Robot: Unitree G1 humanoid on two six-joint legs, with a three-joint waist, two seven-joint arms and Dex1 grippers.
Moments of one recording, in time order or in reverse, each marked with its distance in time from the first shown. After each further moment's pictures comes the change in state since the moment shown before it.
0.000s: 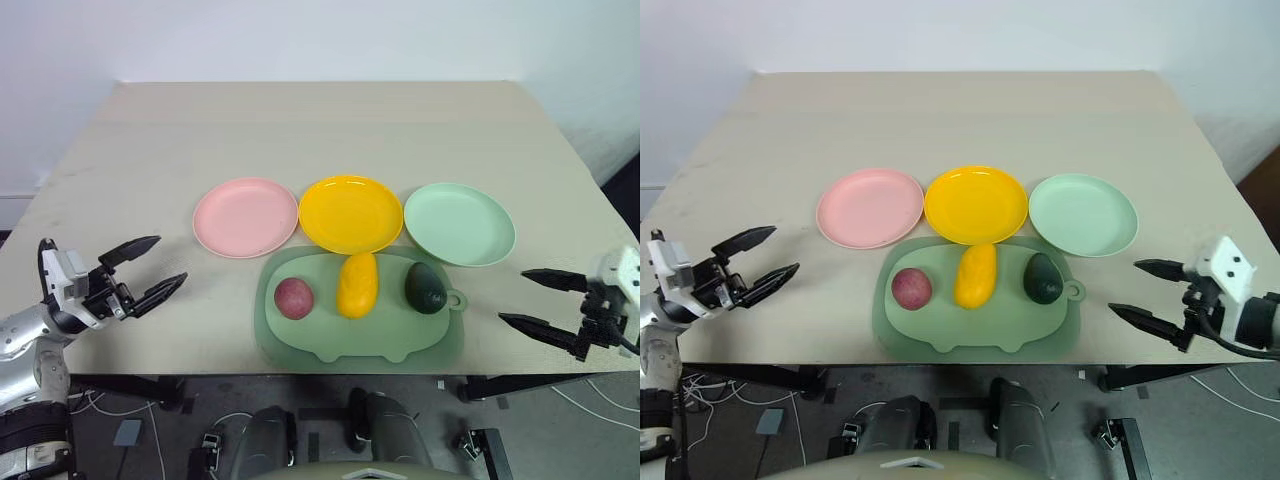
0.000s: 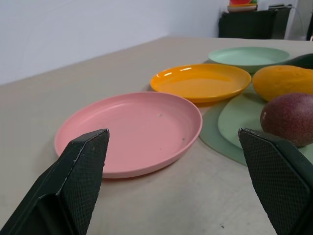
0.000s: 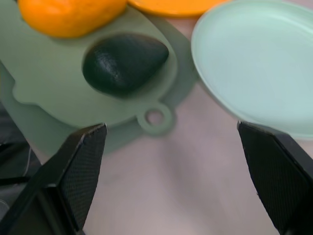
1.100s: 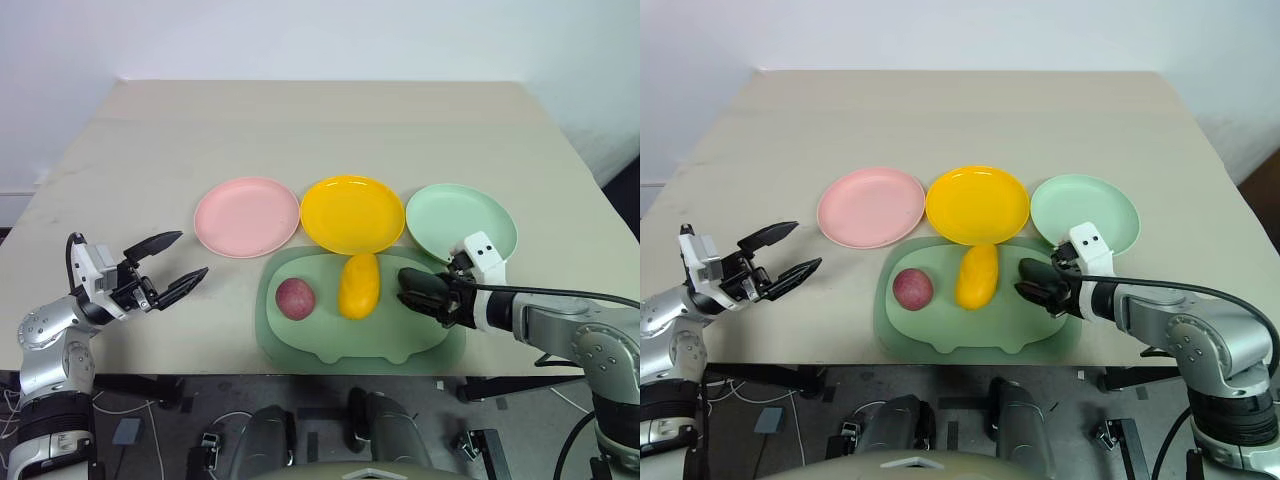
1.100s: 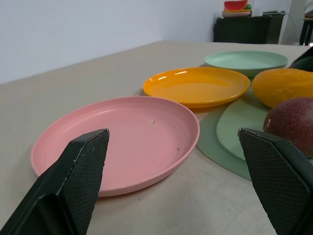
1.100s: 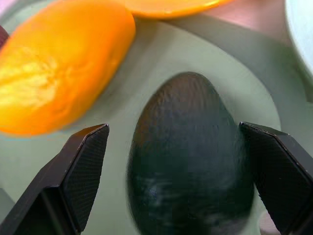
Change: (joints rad) left arm -0.039 -0.054 -0.051 -0.021 0.037 -0.020 0.053; right arm -0.472 0.297 0.398 -0.138 0.240 0.726 -0.749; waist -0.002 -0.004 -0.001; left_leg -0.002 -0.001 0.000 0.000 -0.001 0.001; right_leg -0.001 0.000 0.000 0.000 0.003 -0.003
